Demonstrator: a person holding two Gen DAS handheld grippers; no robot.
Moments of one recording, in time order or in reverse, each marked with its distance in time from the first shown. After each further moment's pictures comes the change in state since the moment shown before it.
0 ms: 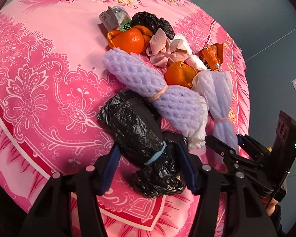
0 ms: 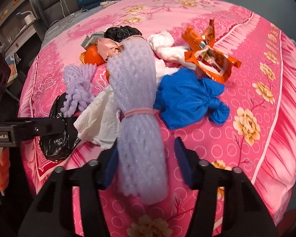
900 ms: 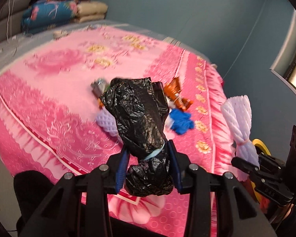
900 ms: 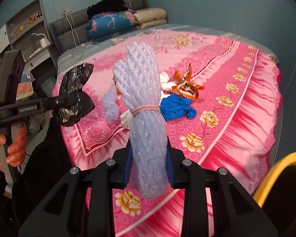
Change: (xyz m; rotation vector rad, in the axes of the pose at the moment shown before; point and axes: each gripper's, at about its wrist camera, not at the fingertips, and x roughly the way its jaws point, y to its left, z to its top) left arm -0.130 -0.055 -0.041 0.239 -0.326 0.032; right arm -0.166 0.013 -0.076 0.009 -0.275 0.009
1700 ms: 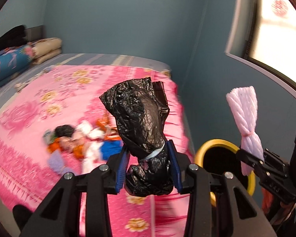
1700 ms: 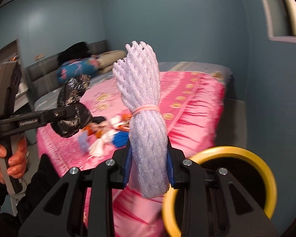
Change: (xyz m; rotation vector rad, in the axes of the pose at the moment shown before) left arm -0.035 -0.186 0.026 0.301 -0.092 -0.140; right arm -0.178 -0.088 -0.031 0.199 -0.288 -0.230
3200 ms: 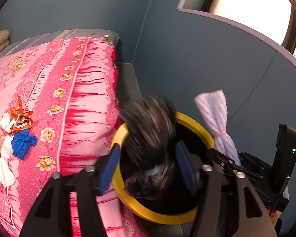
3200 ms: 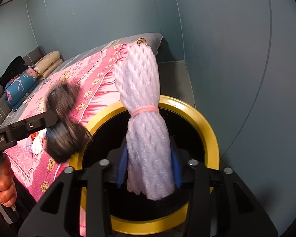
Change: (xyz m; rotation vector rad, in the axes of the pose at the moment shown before) left arm 0.119 -0.153 -0.028 0.106 0.218 -0.266; right arm -0.018 -0.135 -0.075 0.314 0.143 -0.341
